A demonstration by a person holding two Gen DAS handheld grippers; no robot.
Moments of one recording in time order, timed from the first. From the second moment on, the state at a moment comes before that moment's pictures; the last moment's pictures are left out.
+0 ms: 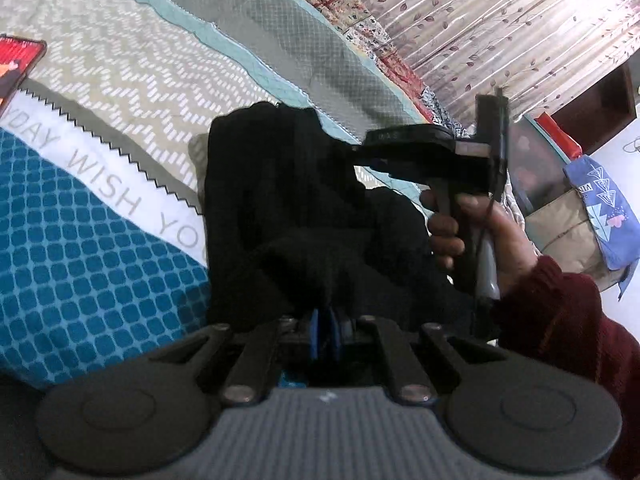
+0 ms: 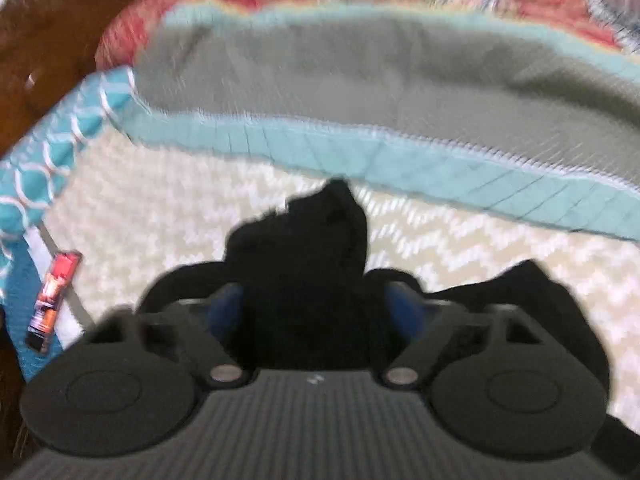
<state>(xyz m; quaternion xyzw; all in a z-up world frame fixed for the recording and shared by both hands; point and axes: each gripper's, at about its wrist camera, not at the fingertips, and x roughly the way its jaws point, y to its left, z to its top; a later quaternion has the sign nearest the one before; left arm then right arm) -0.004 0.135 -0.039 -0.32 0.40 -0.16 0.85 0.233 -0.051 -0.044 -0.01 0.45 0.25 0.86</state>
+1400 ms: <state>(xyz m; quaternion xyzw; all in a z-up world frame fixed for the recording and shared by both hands) 0.206 0.101 0.004 -0.27 0.33 -0.09 0.90 0.063 -0.370 -0.026 0.33 0.38 0.04 0.87</state>
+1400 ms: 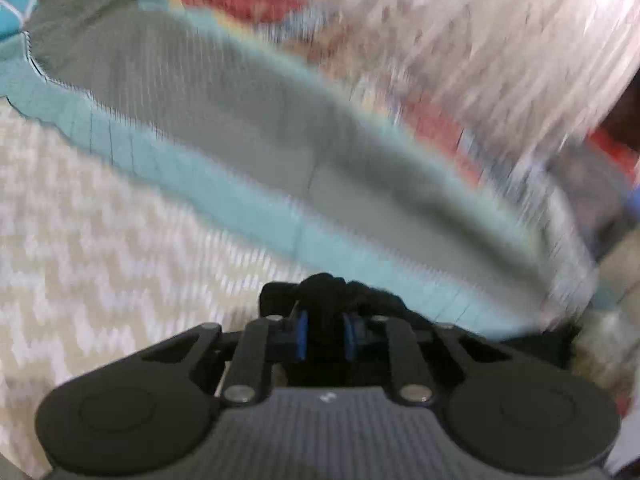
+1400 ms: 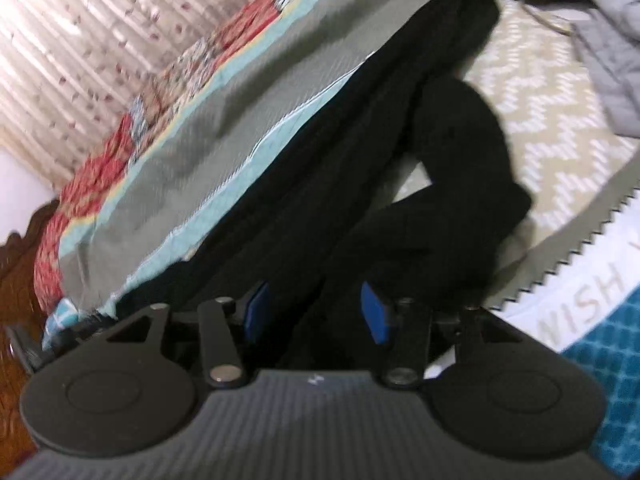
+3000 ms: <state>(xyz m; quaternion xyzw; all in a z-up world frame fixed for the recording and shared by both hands) 0.175 0.192 0.008 -0.26 0.30 0.01 0.92 0.215 -0.428 0.008 0.26 0.28 -0.10 0.92</state>
